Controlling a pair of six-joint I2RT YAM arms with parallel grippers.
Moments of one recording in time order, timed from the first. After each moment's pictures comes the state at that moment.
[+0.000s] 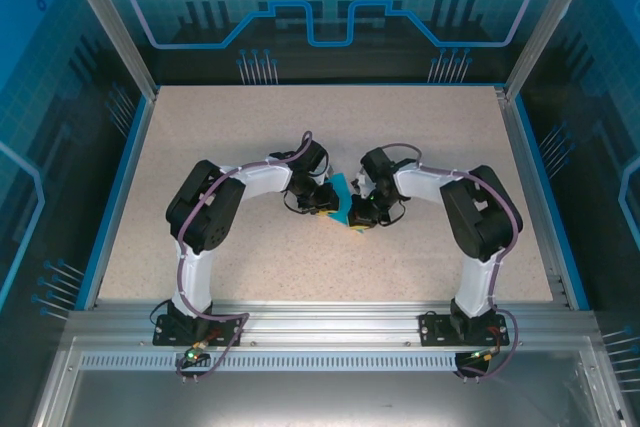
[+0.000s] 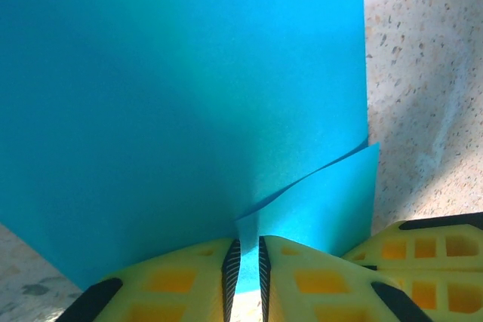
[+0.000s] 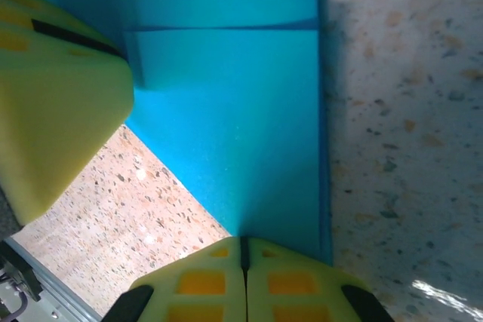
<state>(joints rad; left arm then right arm) -0.53 2.04 1.30 -0.50 0.47 -0.61 0.47 1.88 1.08 -0.61 -0.51 0.43</state>
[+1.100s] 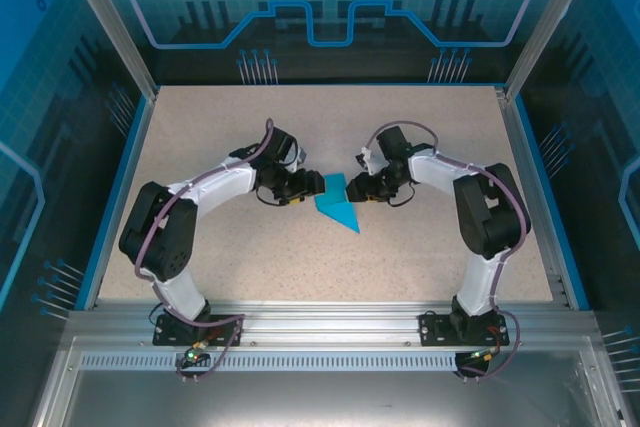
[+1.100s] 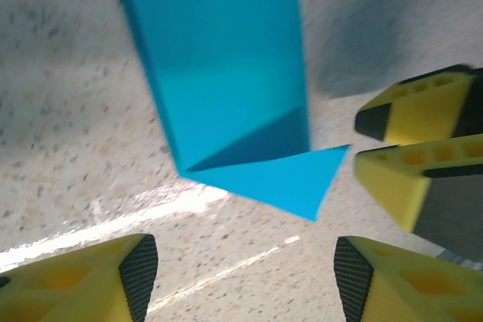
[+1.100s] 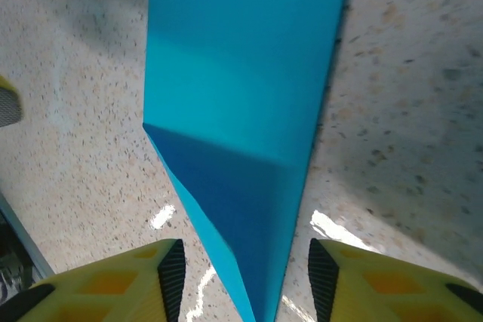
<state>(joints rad) -0.43 1.74 1.14 -0.51 0.45 -0.66 0.37 1.89 1.20 -0.58 -0.60 0.17</state>
